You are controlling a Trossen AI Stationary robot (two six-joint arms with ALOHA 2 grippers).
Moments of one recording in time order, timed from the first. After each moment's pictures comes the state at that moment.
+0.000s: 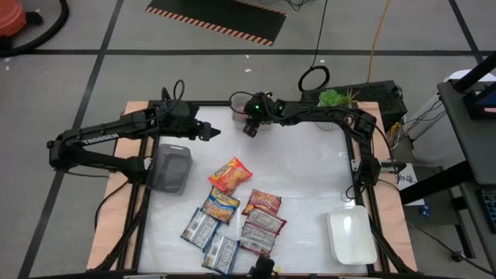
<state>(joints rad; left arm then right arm) 0.30 1.07 1.04 -0.57 0.03 -0.91 -0.45 2.01 1.40 -0.15 0.11 -0.09</state>
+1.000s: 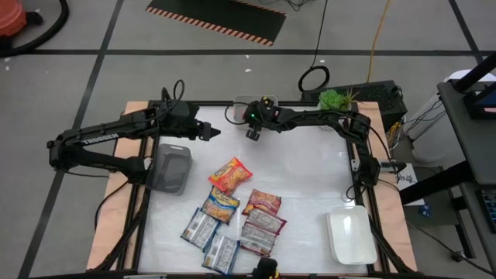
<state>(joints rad) 0.30 1.07 1.04 -0.57 0.03 -0.91 -0.41 2.06 1.40 -0.20 0.34 -0.21</state>
